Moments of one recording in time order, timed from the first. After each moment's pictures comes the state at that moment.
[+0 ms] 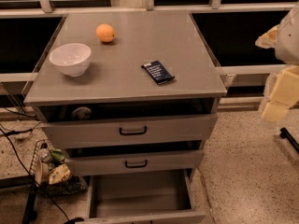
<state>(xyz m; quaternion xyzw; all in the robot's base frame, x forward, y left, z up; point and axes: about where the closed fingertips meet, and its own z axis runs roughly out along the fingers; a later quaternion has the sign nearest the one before) 0.438 -0.216 0.978 -0.60 0.78 -0.04 0.16</state>
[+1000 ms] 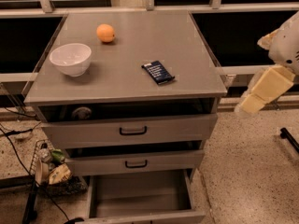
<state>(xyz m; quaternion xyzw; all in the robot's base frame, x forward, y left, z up) 0.467 -0.211 0.966 -0.52 0.82 0.00 0.25</state>
